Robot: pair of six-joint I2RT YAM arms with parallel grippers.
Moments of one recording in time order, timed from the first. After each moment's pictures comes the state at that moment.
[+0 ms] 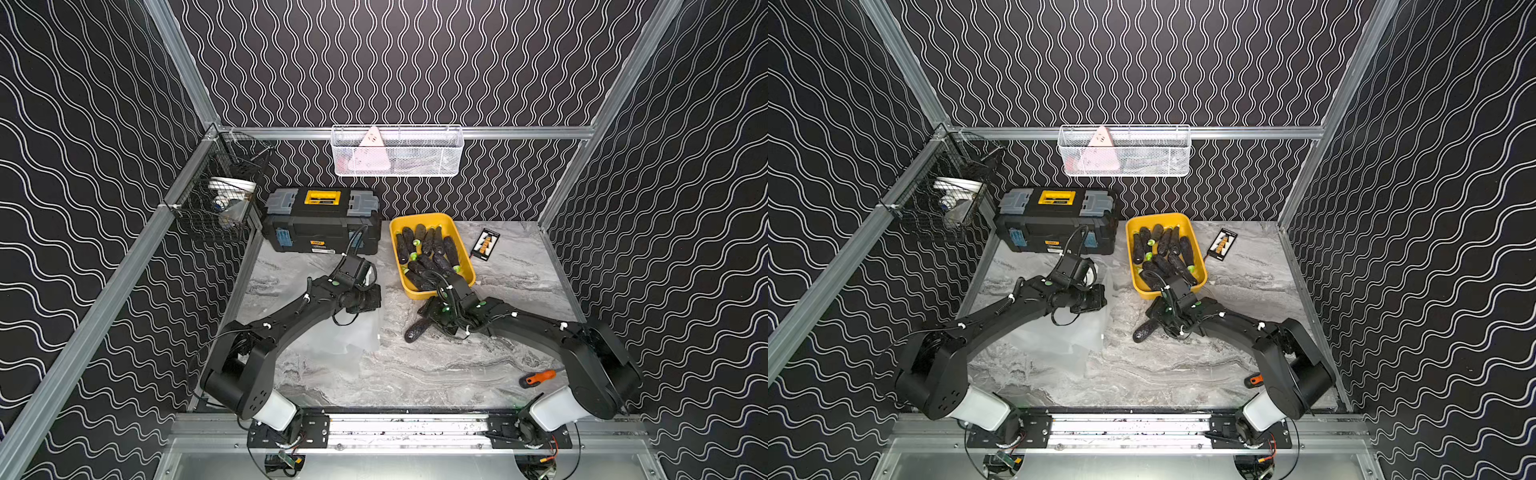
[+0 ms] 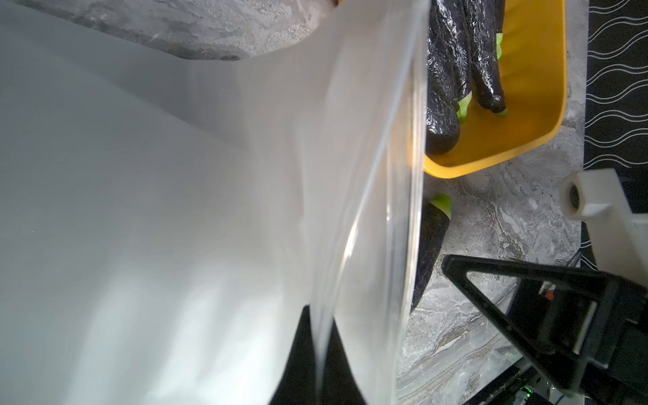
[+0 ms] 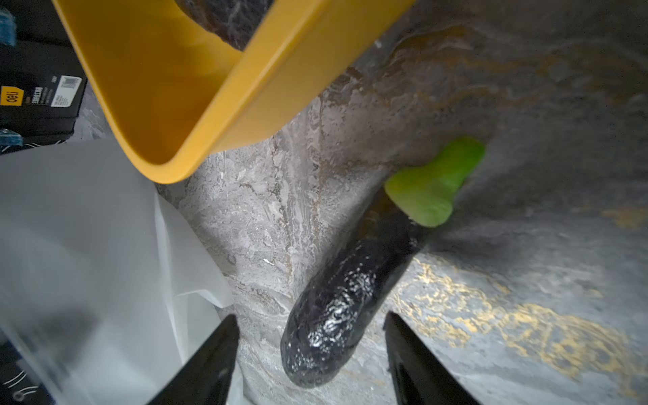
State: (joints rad) left arm -0.44 1.53 1.05 -0.51 0.20 -0.60; right arm 0.64 1.56 0.86 -0.25 -0.13 1.14
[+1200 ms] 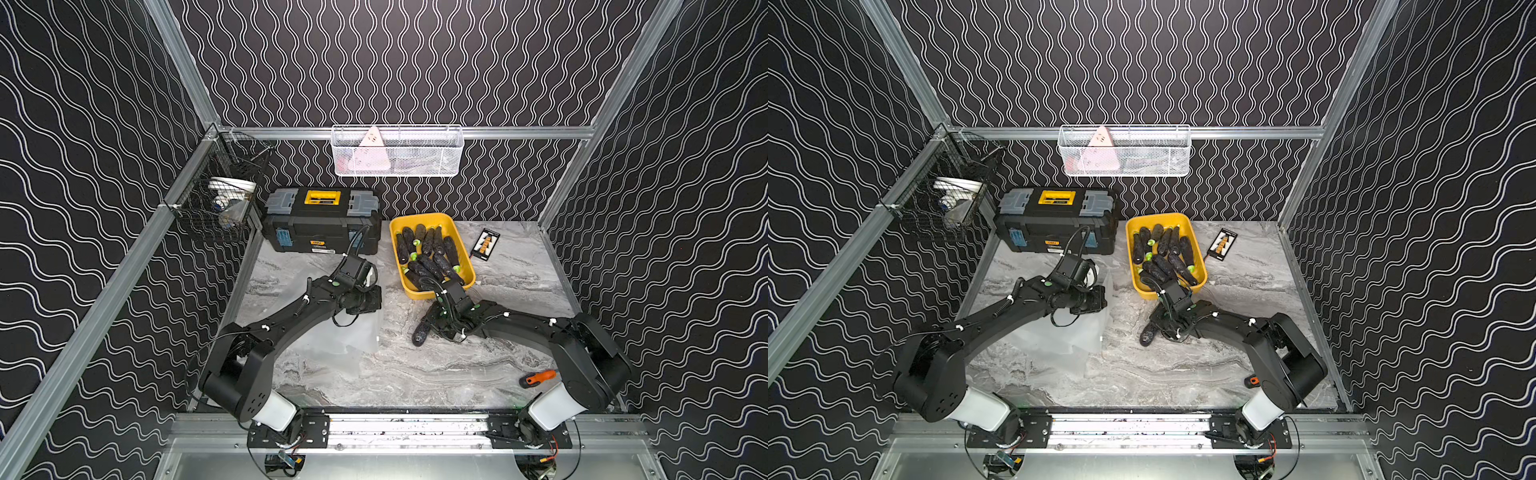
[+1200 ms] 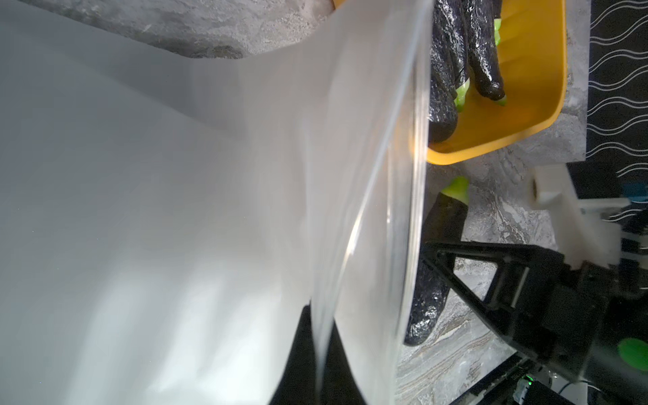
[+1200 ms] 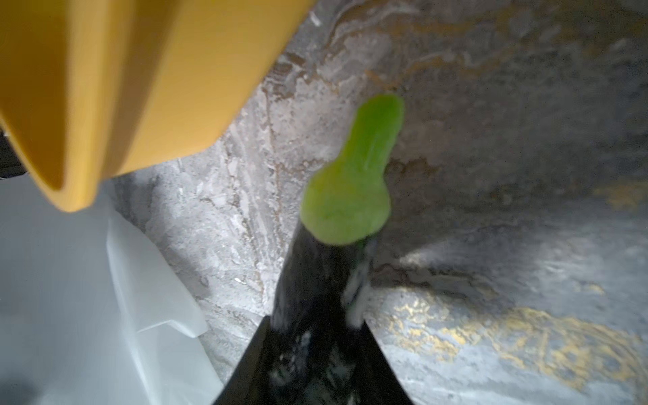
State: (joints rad) left arm -0.45 1.52 1.06 -0.54 0.21 -0.58; right arm 0.65 1.58 0.83 -0.23 -0.08 1.22
